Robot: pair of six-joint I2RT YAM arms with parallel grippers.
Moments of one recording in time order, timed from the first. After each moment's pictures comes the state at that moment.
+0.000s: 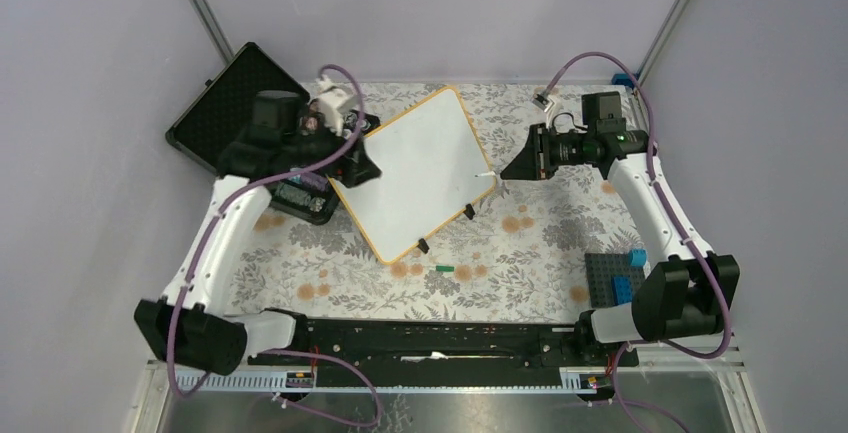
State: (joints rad) left arm -0.28 1.28 1.34 -0.75 0.67 0.19; right arm 0.10 1.40 1.25 -0.73 -1.03 -0.03
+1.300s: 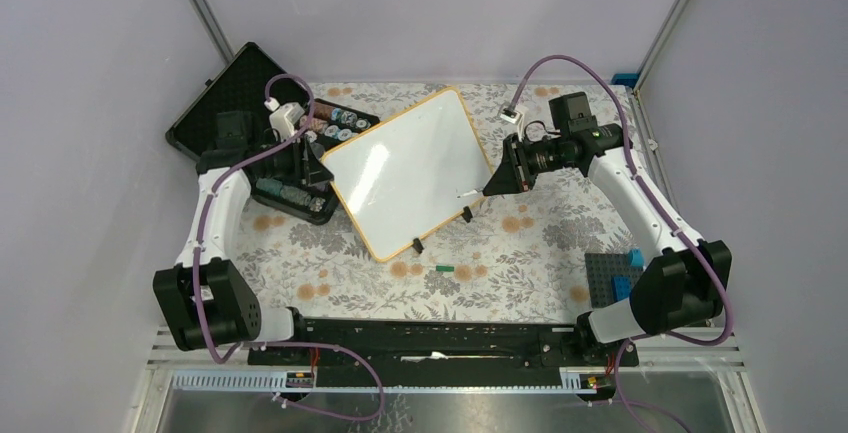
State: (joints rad) left arm 0.18 1.34 1.14 -0.74 0.80 0.14; right arm 0.26 1.45 1.31 -0.86 -1.02 -0.21
